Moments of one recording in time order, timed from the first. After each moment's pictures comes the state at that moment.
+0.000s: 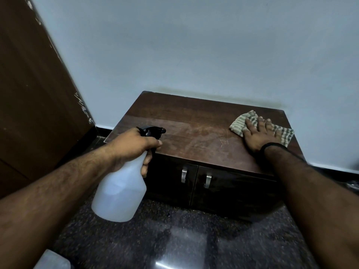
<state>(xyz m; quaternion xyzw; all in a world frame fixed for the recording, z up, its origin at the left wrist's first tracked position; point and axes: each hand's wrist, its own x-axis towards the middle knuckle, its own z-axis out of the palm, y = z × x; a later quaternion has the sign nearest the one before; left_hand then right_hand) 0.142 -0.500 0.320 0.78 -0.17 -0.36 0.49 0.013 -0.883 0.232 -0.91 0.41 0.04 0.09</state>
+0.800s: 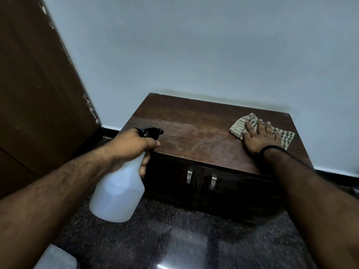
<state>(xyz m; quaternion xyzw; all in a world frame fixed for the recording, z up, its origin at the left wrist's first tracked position) 0.146 -0.481 0.325 0.79 -0.16 -0.34 0.49 0.021 -0.866 0.234 -0.91 0.40 0.05 0.09</state>
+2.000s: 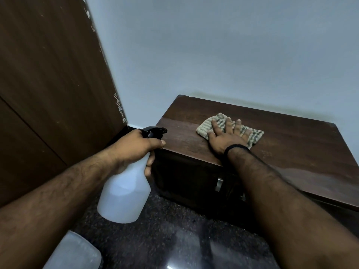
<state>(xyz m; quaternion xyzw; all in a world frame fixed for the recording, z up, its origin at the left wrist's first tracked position) 0.169 -0.422 0.327 0.79 -0.12 -0.31 0.52 0.140 -0.710 0.239 -0.95 0.28 0.04 0.10</state>
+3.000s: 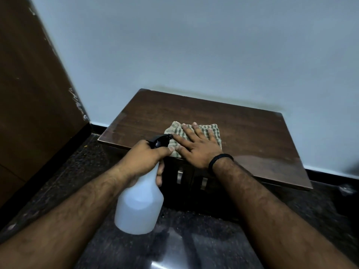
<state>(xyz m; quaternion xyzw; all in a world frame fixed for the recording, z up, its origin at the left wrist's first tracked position) 0.113 -0.522 0.277 0.71 -0.16 -0.34 0.59 0.072 -0.735 0.222 -0.99 0.09 0.02 0.08</state>
